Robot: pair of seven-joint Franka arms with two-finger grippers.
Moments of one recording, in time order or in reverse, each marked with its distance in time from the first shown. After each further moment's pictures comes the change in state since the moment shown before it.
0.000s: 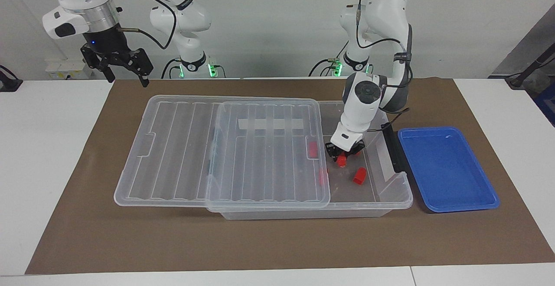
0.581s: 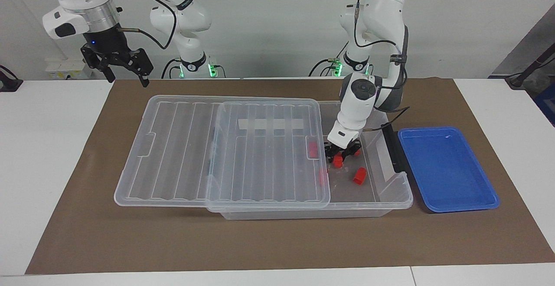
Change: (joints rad) left arm -0.010 -0.011 0.000 -0.064 0.000 0.109 -0.014; right arm 0.000 0.000 0.000 0.000 0.000 -0.001 0.000
